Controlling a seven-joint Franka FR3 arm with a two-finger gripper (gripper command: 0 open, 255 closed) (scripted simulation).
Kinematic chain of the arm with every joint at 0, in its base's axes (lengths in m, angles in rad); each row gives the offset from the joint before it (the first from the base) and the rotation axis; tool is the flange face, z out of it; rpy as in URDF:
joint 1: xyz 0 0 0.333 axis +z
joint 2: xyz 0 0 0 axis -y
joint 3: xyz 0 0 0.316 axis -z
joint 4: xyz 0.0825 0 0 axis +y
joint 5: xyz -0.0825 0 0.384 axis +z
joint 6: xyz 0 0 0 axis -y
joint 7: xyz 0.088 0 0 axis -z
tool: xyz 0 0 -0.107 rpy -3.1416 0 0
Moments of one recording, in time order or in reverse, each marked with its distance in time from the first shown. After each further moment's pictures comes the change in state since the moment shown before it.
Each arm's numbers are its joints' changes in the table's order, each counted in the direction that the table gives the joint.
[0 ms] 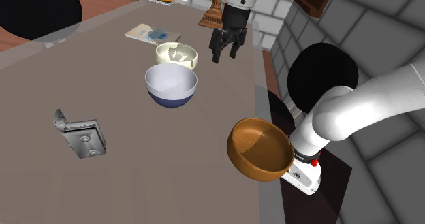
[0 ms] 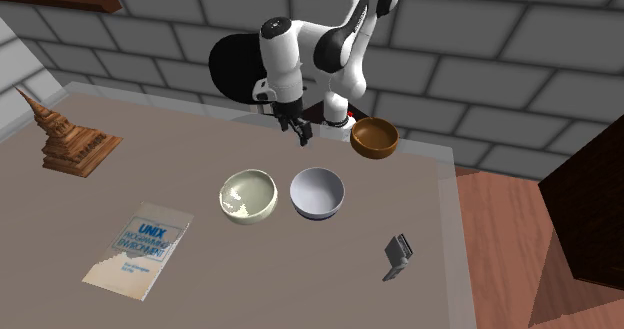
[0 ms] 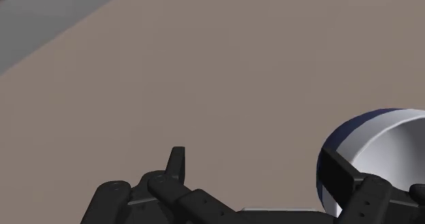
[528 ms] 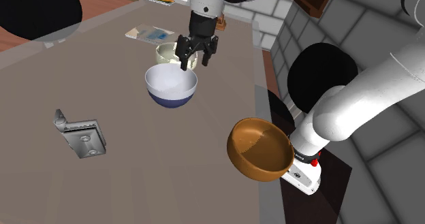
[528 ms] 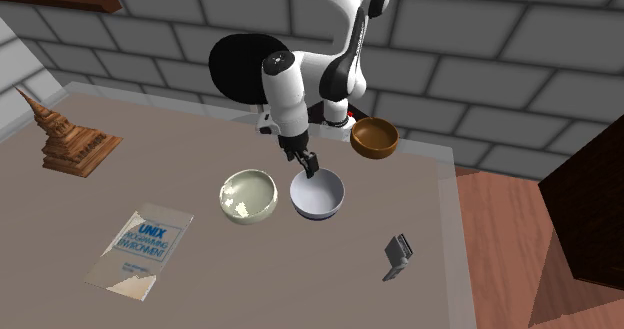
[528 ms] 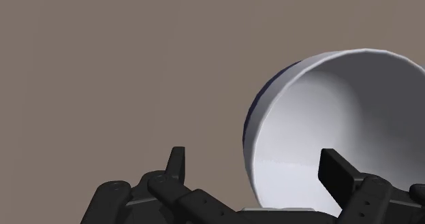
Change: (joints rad) arm 0.019 -0.243 -0.110 -0.128 0.029 0.148 0.154
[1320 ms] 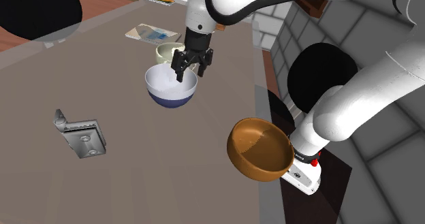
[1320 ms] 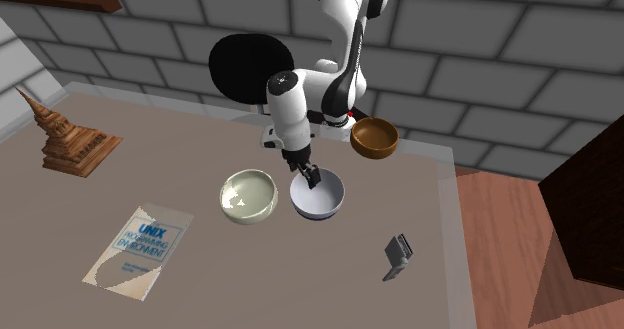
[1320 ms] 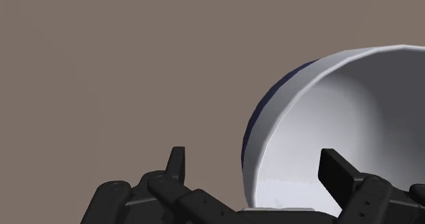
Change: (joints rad) arm 0.008 -0.047 -0.023 0.064 0.002 0.115 0.015
